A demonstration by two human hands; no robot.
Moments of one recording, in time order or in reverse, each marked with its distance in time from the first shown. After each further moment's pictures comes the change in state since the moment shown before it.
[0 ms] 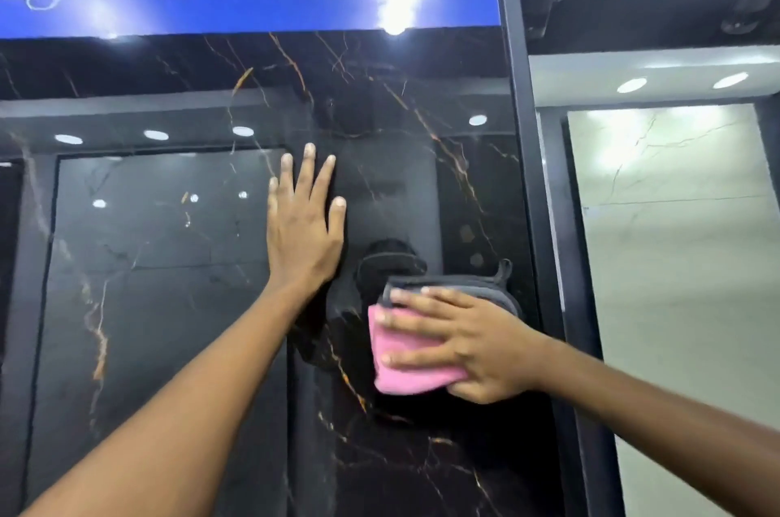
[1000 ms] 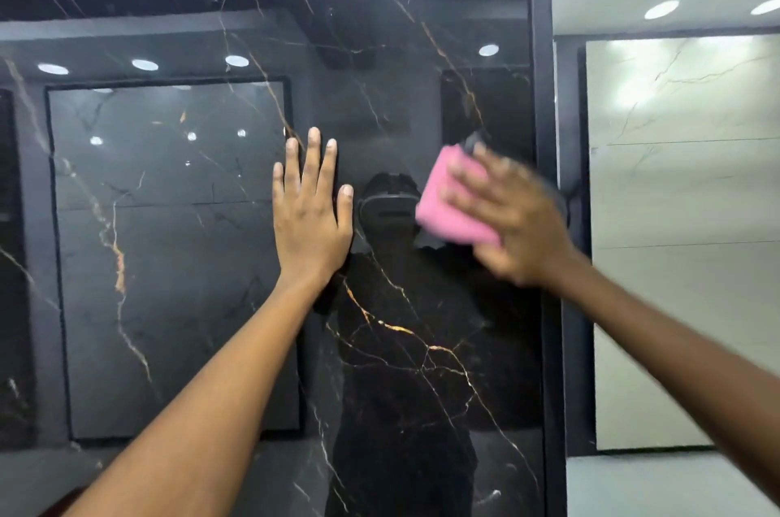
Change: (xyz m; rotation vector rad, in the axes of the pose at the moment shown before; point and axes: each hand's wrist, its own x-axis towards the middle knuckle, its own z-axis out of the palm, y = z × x) left_hand -0.077 -0.002 0.011 0.124 0.016 0.025; right_hand -0.034 0.020 0.007 -0.032 0.379 0.569
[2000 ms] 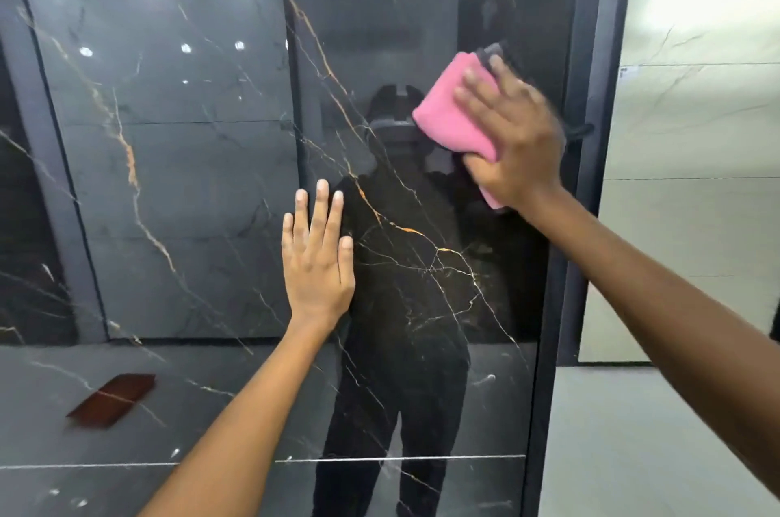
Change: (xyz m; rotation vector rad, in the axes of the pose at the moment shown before) left_hand -0.177 -0.013 -0.005 -0.078 -0.094 -0.060; right_hand -0.012 -0.048 0.010 0.075 0.067 0.183
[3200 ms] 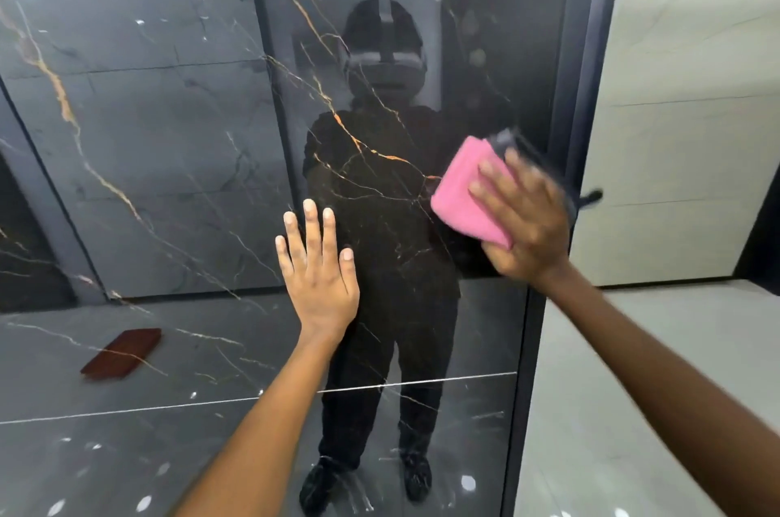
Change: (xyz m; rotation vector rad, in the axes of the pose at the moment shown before) left_hand -0.102 0.003 0.020 0.015 -0.063 -0.078; right_hand -0.176 -0.035 0.002 -0.079 -0.091 0.018
